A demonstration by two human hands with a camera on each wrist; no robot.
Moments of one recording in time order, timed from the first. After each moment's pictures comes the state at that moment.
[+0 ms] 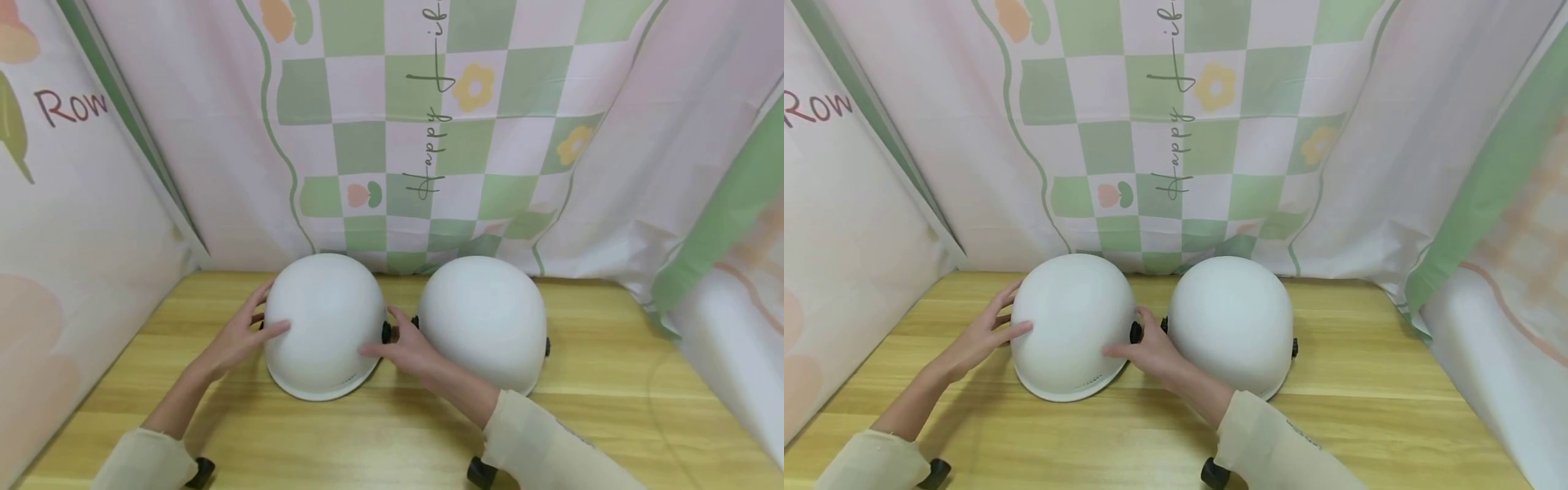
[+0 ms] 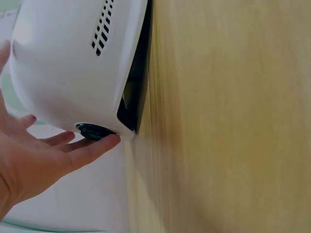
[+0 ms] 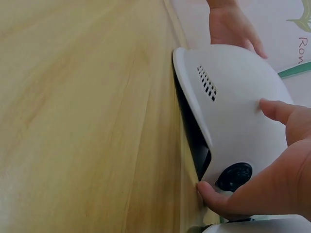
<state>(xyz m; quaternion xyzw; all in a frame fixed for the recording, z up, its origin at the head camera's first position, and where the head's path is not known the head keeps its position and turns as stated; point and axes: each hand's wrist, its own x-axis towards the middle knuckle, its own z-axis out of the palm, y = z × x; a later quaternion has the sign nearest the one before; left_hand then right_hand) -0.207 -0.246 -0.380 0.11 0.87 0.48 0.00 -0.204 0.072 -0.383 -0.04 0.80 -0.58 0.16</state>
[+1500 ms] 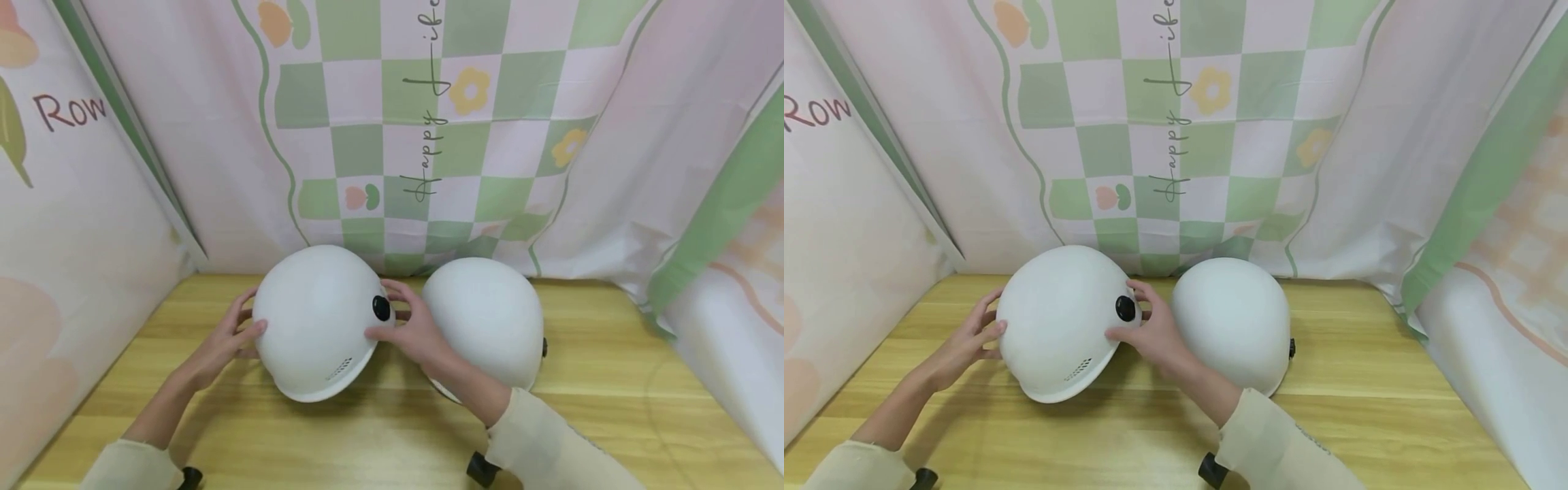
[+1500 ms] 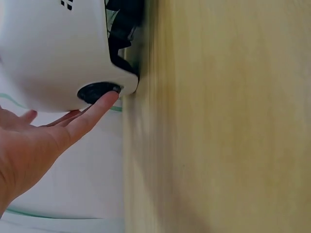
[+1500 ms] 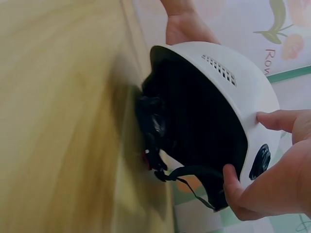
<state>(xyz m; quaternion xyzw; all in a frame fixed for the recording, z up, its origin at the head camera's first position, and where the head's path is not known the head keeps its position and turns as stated) -0.195 -0.265 -0.380 0.14 0.80 0.59 0.05 -0.203 0.076 -0.348 -0.09 0.76 -0.65 0.04</state>
